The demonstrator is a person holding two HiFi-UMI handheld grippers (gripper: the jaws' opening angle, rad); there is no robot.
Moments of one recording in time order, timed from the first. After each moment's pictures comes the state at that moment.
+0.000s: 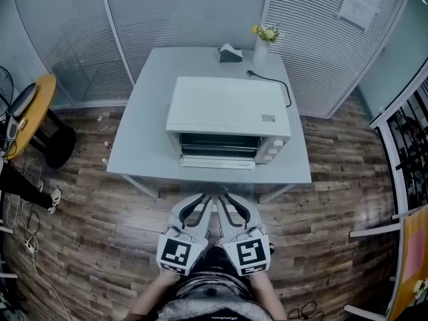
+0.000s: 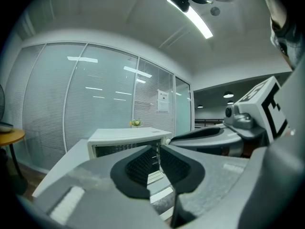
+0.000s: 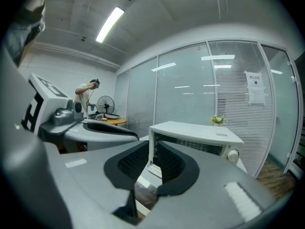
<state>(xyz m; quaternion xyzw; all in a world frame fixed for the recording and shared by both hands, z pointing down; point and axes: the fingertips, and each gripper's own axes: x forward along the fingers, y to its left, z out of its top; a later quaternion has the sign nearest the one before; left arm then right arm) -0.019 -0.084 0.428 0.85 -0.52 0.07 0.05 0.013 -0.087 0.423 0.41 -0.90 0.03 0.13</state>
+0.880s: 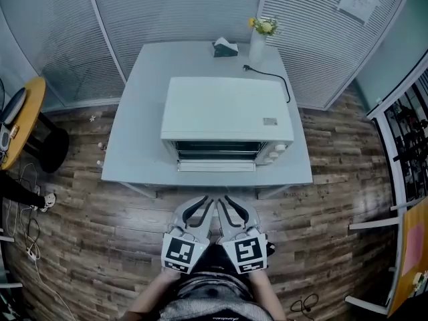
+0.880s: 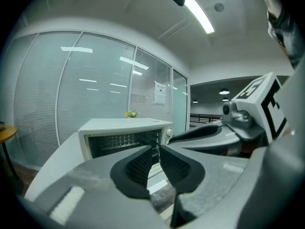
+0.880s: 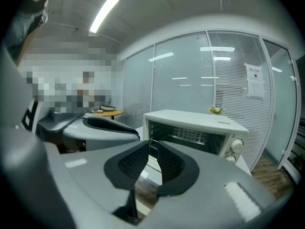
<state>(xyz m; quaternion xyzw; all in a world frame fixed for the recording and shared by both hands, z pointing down) -0.023 -0.121 0.467 0.87 -0.48 0.10 0.07 0.005 -0.125 0.465 0.42 -0.89 0.06 0.17</state>
